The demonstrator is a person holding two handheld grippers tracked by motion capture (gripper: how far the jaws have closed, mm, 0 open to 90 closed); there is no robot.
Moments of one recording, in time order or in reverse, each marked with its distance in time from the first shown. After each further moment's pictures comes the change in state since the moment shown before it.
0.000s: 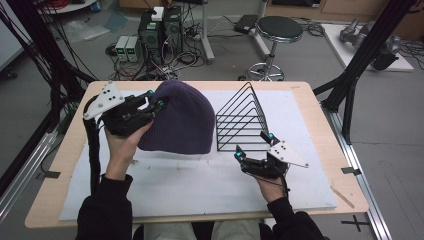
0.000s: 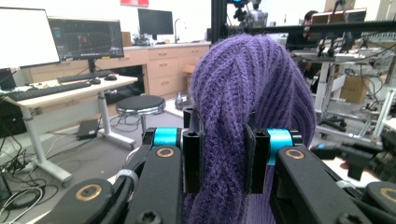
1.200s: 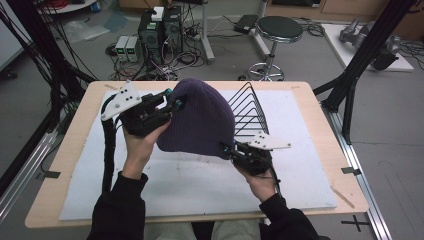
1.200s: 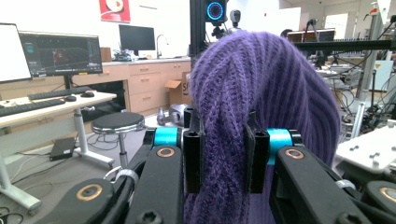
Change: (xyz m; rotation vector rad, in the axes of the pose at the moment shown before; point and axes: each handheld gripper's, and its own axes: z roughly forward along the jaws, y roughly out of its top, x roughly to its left) left arm -0.024 0.005 0.030 -0.056 -0.073 0.003; right arm 0.017 0.029 0.020 0.183 0.309 0.085
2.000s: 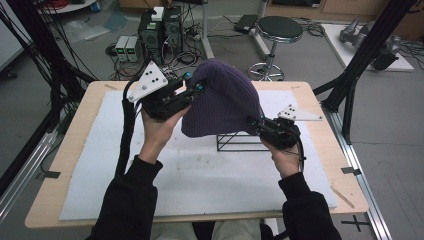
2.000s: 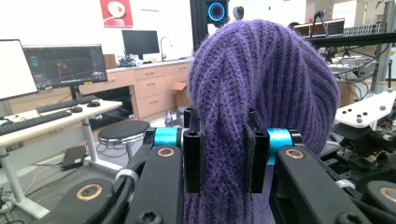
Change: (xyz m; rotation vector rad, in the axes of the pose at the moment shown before) left arm -0.010 0.026 0.048 0.001 0.031 0.070; right arm -0.058 0.052 -0.029 0.008 -0.146 0.002
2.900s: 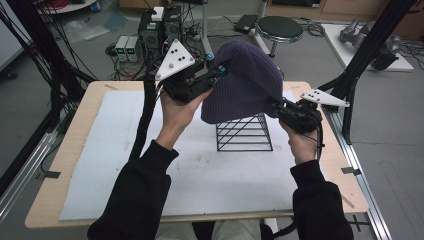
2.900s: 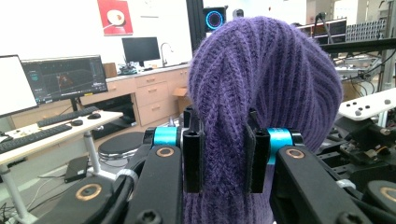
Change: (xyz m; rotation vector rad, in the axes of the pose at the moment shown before) left arm -0.016 0.031 0.048 -0.005 0.004 0.041; right arm -0.031 0.035 -0.027 -0.056 -0.149 0.022
